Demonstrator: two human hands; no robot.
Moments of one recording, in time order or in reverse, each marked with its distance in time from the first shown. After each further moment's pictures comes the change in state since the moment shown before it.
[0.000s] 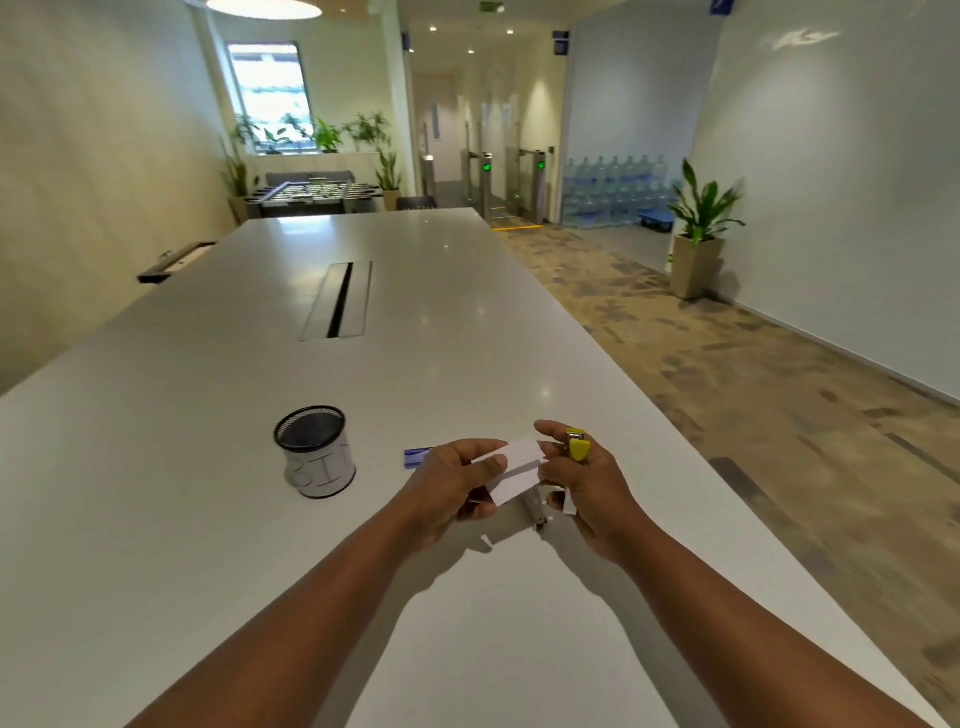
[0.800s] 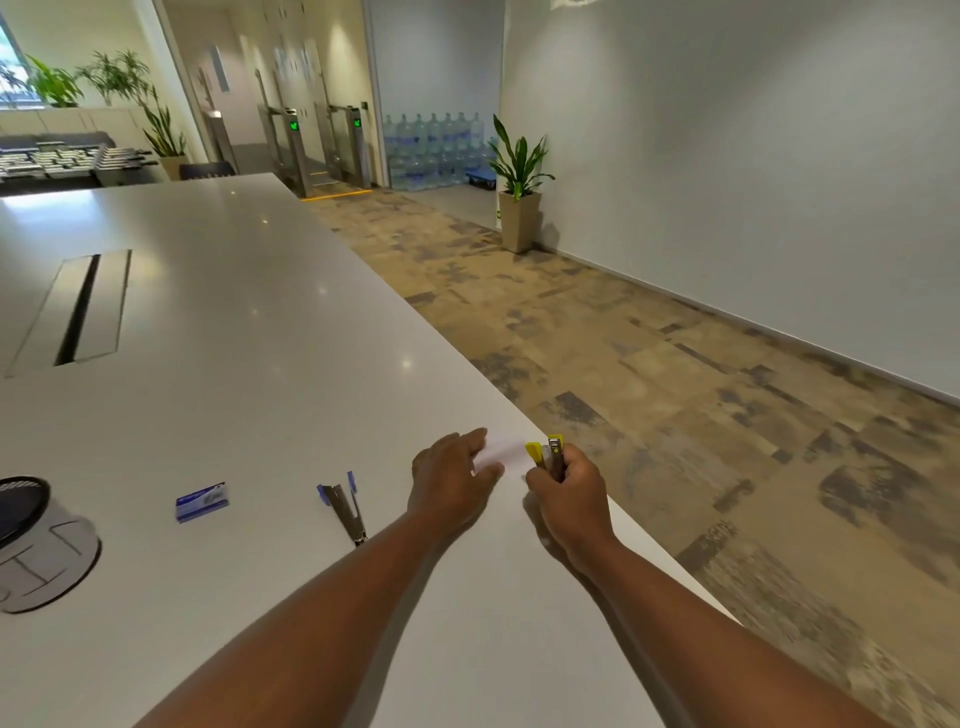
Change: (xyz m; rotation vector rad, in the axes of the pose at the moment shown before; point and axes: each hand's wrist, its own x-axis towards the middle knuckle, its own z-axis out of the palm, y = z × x) left_hand 0.123 -0.072 0.186 0.920 0.045 0.484; right_hand -0.043 0.044 -0.160 -0.395 0.713 -0.047
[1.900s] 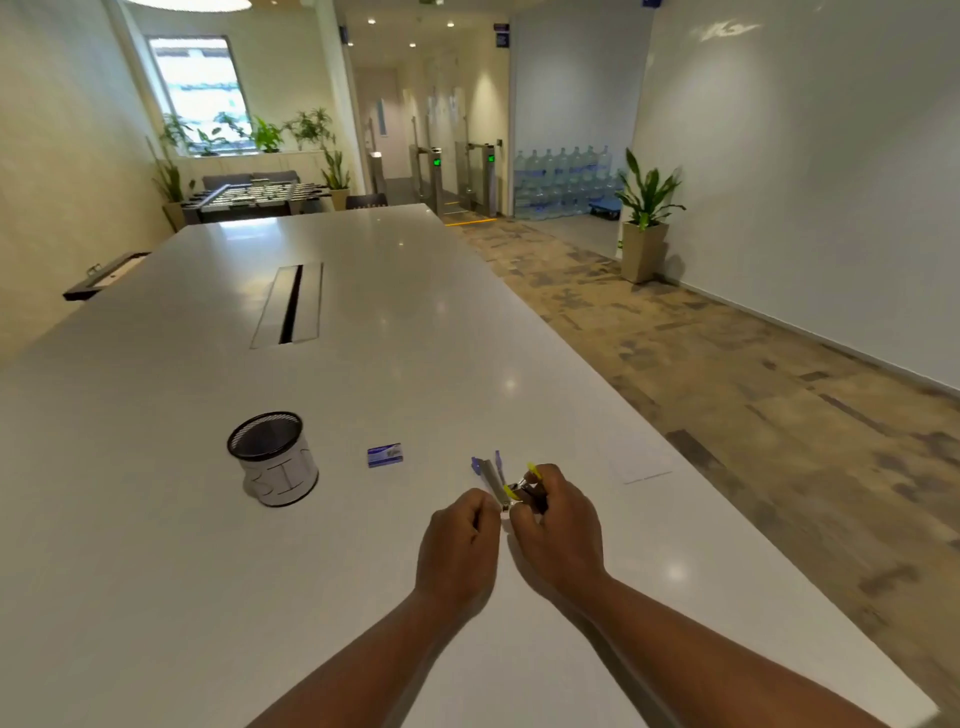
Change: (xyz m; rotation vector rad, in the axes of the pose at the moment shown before) left_hand -0.156 -0.053 -0.106 -0.284 0.291 -0.251; right_hand -0.112 -0.051 0.114 -0.297 -0.178 -0.486
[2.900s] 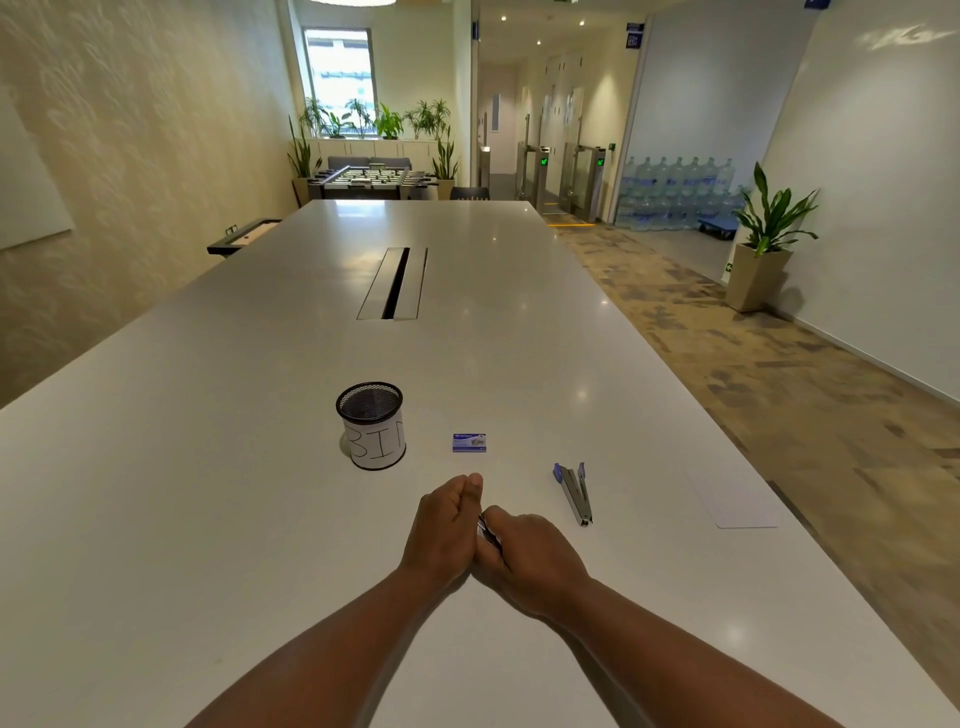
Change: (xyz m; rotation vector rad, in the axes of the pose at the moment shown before) left_hand 0.012 -0.049 -0.073 -0.093 0.169 -0.121; right_hand -0.009 -0.037 0.079 -0.126 -0.565 -0.562
